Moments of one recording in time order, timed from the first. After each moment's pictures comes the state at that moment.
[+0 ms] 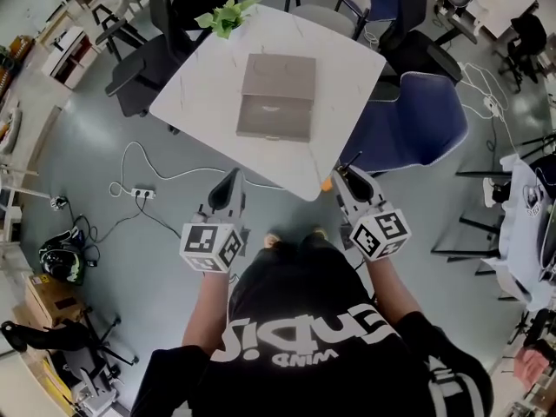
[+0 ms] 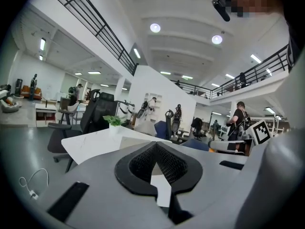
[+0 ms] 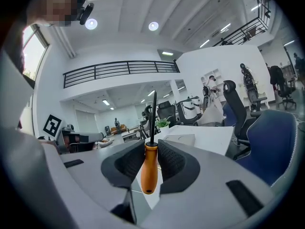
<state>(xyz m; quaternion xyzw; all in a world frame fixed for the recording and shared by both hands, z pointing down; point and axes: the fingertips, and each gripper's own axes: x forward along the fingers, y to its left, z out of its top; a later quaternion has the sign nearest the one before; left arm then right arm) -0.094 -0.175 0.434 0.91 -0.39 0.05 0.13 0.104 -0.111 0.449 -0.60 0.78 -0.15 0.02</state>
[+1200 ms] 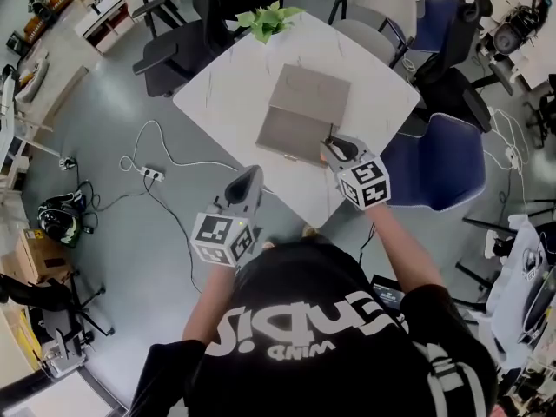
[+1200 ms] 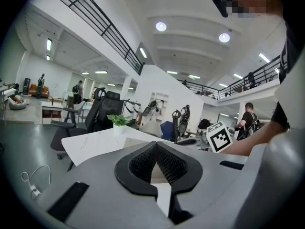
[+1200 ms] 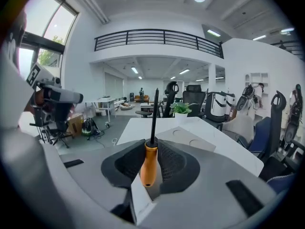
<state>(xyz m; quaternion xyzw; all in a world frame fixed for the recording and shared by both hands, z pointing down) -0.066 -0.227 0.436 0.89 -0.42 0.05 0.15 0.092 -0.294 0.506 -0.45 0.87 -0.07 -0.20</state>
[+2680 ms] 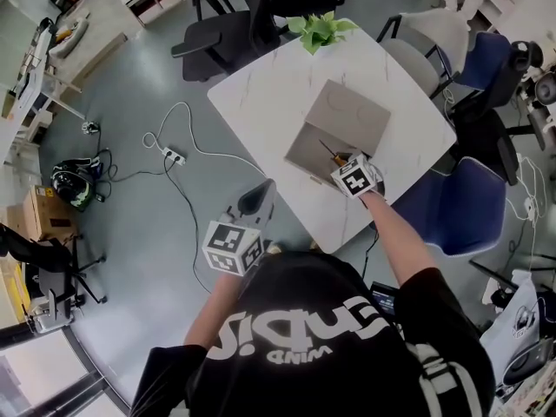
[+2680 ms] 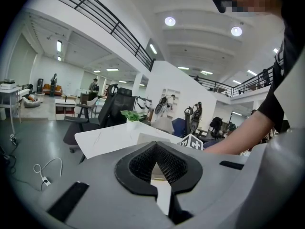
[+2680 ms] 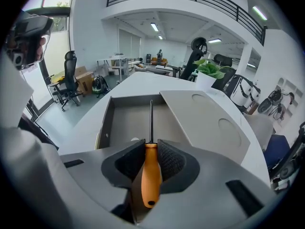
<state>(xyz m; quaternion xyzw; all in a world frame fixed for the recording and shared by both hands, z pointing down) -0.093 -0.258 0.453 0.86 -0.48 0.08 0.18 0.059 -0.380 0.659 -0.32 0.83 -0.09 -0.44</state>
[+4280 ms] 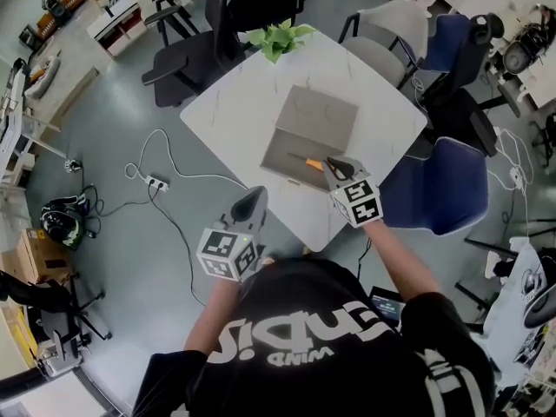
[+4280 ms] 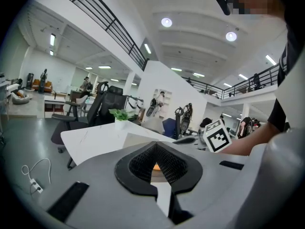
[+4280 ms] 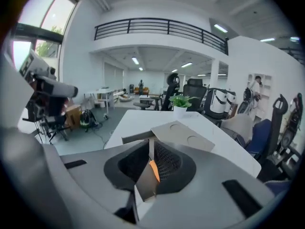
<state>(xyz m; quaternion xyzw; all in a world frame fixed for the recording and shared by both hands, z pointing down) -0.067 -0.253 0.456 0.88 -0.43 0.07 0.18 0.084 -0.326 0.533 -0.45 0.85 -0.08 -0.26</state>
